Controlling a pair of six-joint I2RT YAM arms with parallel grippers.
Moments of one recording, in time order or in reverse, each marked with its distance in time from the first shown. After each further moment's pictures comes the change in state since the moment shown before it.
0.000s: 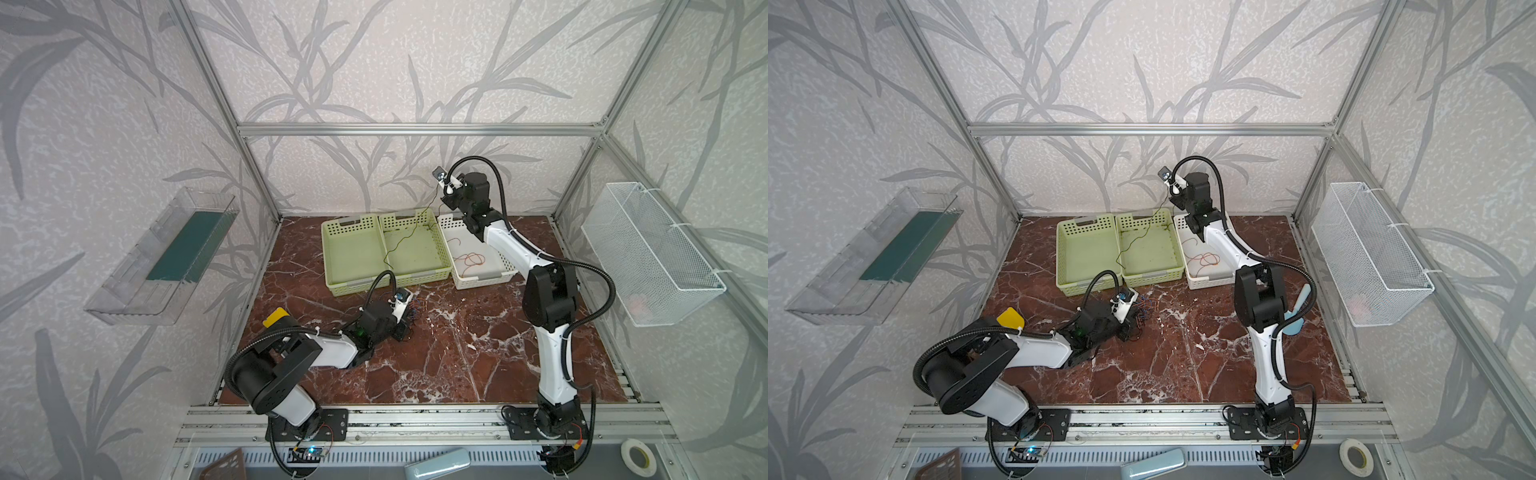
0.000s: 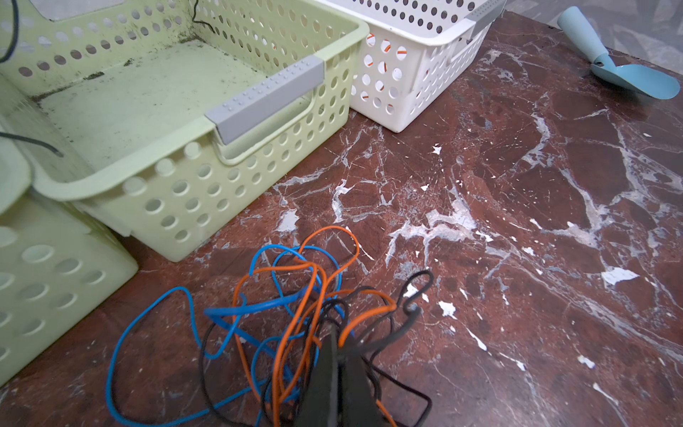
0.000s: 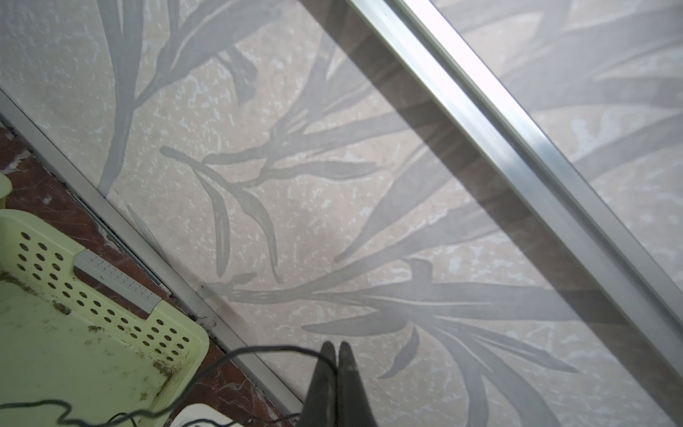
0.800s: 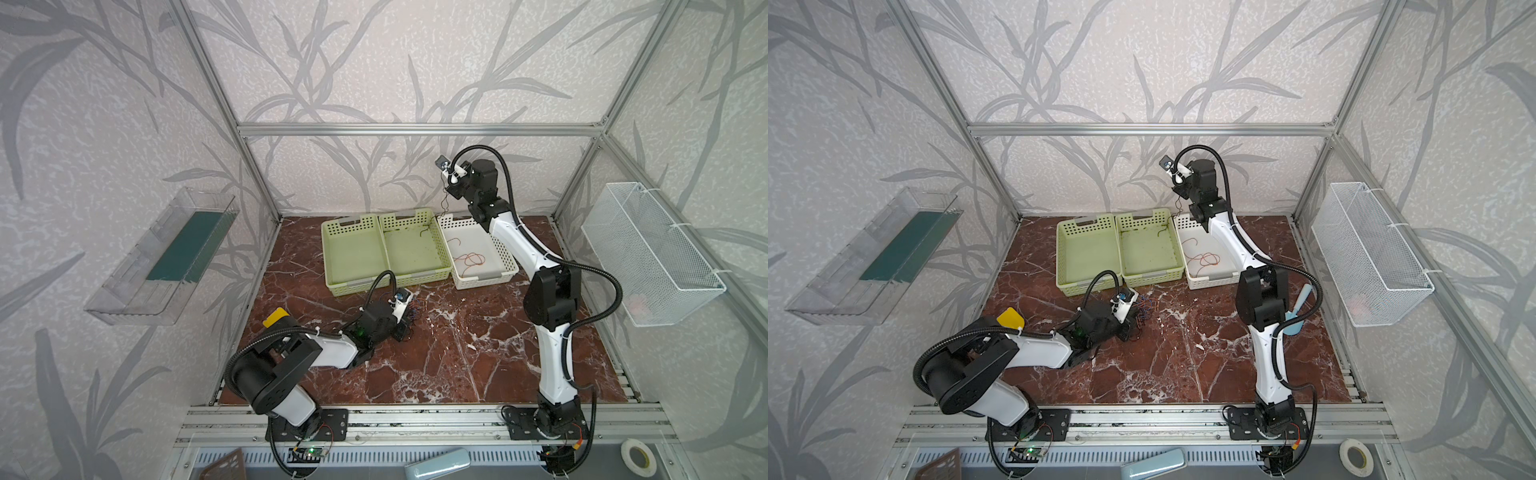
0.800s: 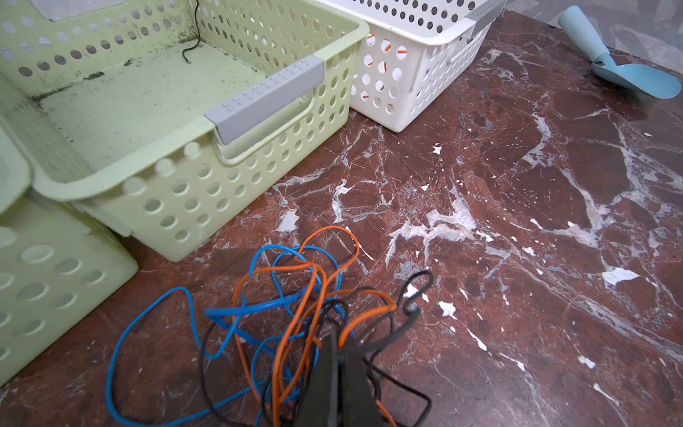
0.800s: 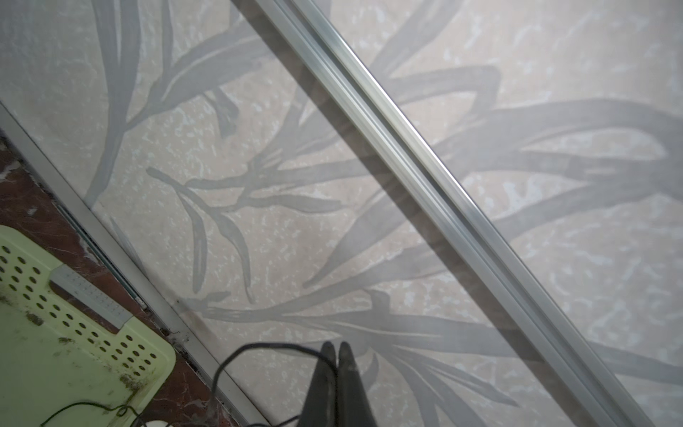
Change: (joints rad) left arm -0.003 0.004 0.003 -0.001 -0.003 -0.003; right arm -0.013 0.007 0.144 -0.113 -0.082 -0.079
